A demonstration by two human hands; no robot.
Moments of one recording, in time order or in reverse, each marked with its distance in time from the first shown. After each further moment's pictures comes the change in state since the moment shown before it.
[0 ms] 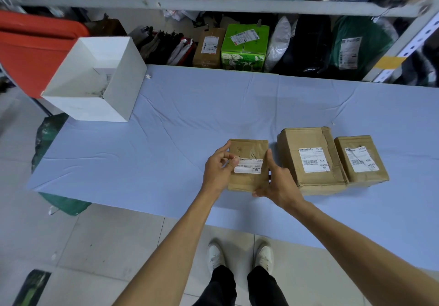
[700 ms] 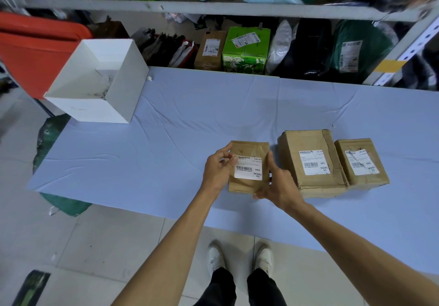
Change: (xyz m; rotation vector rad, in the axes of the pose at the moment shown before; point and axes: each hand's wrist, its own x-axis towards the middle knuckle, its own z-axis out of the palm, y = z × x) left_hand 0.008 -0.003 -0.002 -0.057 -0.008 -0.056; right_hand 0.021 0.029 0.007 -0.148 0.017 -0.044
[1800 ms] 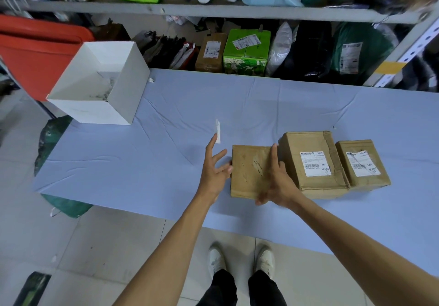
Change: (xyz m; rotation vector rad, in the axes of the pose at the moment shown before) left_hand -0.018 0.012 -0.013 -0.234 -0.019 -0.016; right_hand 0.000 -0.013 -0.005 -0.122 -0.034 0.028
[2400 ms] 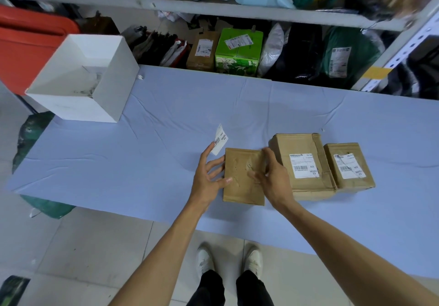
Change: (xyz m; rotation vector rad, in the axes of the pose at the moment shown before) left_hand -0.008 -0.014 0.003 -0.024 -0.076 0.013; right_hand 0.001 -0.002 -0.005 0.234 0.369 -0.071
